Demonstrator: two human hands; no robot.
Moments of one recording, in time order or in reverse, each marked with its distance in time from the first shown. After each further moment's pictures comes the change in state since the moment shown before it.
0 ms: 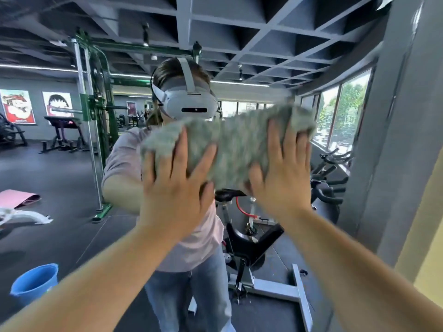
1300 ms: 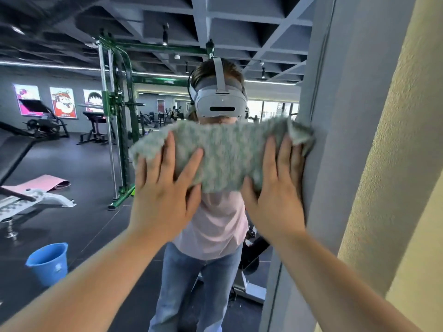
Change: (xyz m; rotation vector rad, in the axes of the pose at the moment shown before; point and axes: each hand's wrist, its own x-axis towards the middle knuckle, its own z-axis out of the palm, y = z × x) left_hand 0.032 0.158 0.025 0.009 -0.023 -0.072; right_hand -0.017 0.171 -0.004 0.282 -0.046 -0.064
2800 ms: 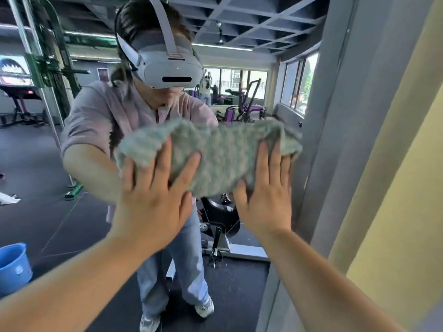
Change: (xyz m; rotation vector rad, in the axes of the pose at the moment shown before) left_hand -0.065 -0.059 0.007 -0.022 -0.056 0.171; right_hand -0.070 -0.054 0.062 -0.108 0.071 0.167
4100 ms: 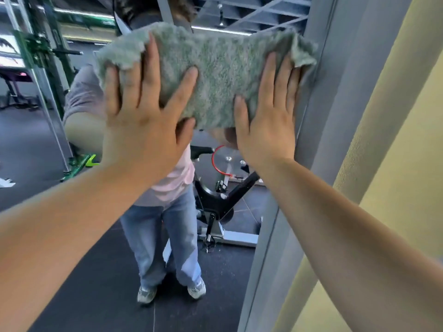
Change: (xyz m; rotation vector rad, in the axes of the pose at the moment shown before) left_hand 0.068 0.010 -0.016 -0.067 0.049 -0.103; right_hand 0.081 0.006 -0.040 0.081 0.069 -0.013
